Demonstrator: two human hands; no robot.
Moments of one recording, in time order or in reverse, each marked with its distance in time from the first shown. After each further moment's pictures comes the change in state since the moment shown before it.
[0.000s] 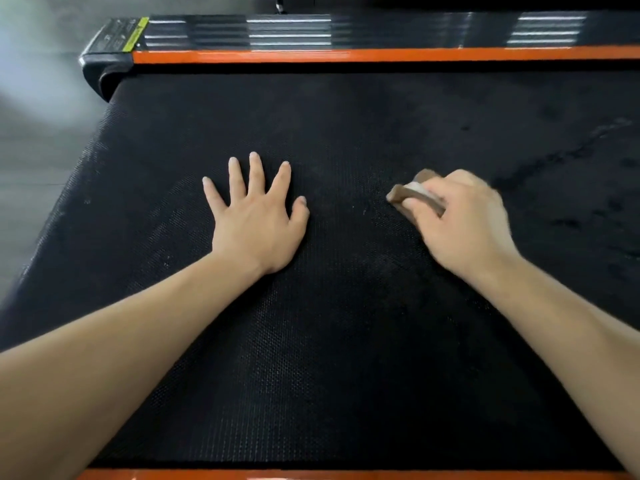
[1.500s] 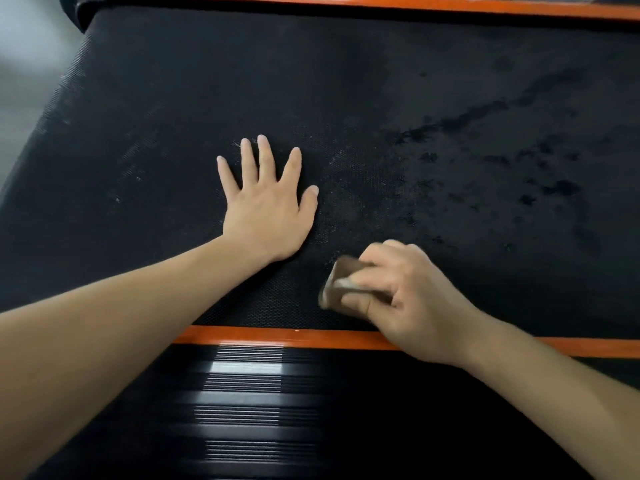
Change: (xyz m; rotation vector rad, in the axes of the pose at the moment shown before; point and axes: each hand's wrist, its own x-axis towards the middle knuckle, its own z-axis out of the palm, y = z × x) left_hand -0.094 0.062 0.017 0.017 0.009 0.055; right_hand -0.162 -0.021 -0.059 0.313 -0.410 -0.378
